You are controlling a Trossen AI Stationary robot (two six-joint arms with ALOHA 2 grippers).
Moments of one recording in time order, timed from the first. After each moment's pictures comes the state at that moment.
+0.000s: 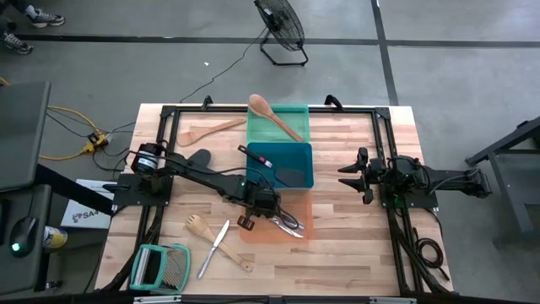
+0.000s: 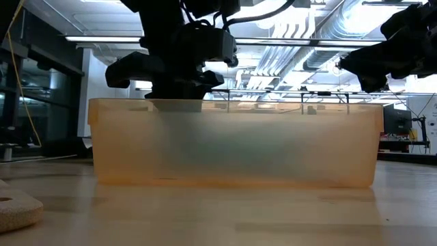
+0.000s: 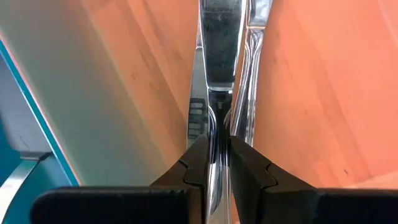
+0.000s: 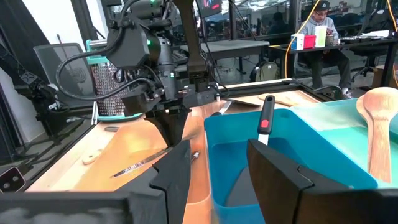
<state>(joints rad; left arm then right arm) -0.21 1.90 1.38 -0.69 -0.14 0.29 -0.03 0.03 0.02 0.01 -0.03 0.13</state>
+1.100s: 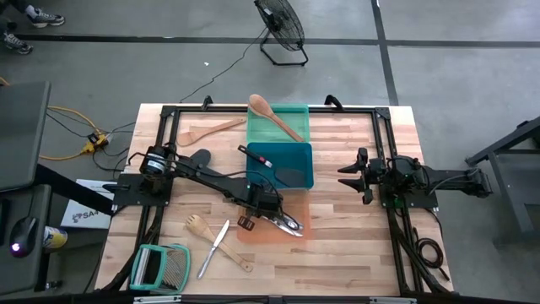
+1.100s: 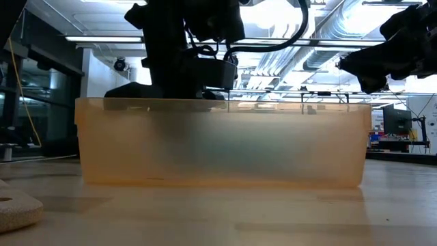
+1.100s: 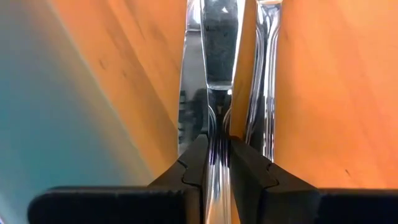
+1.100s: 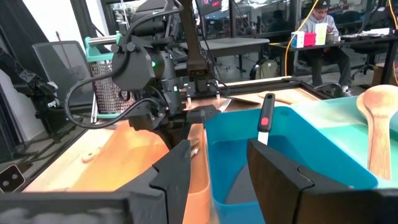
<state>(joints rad) -0.20 1.98 1.38 -0.69 -0.12 0.31 -0.03 0.04 0.02 0.01 -0.03 0.13</state>
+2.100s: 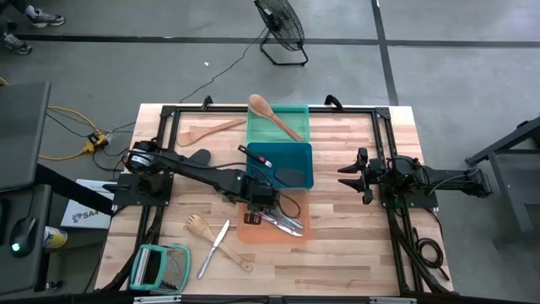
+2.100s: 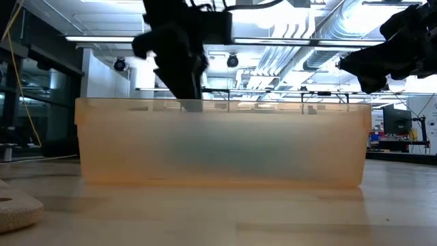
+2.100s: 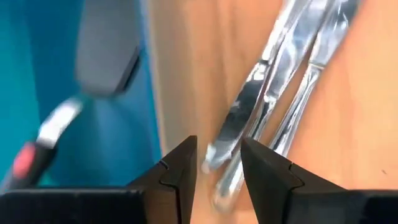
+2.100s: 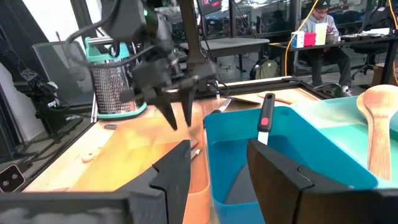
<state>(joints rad) -0.20 1.84 1.45 -0.81 -0.25 -0.06 -0.03 0.04 0.02 0.01 -0.03 0.13</state>
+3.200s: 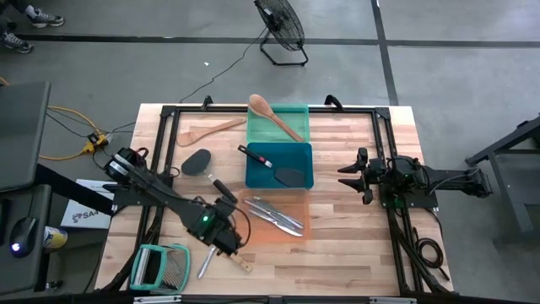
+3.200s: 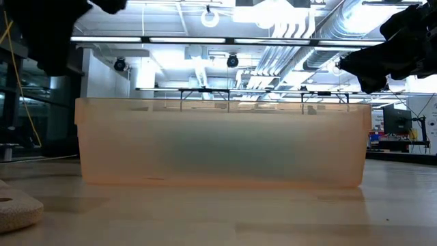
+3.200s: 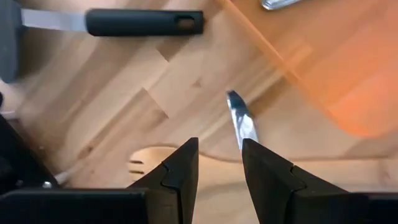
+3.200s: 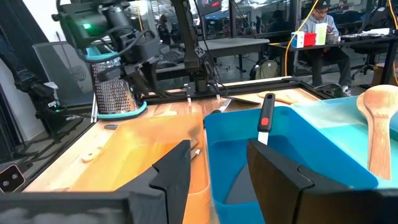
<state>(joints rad) -0.58 1.74 1.44 -1.33 -0.24 -1.43 -0.03 0.04 0.02 0.01 -0.03 0.13</state>
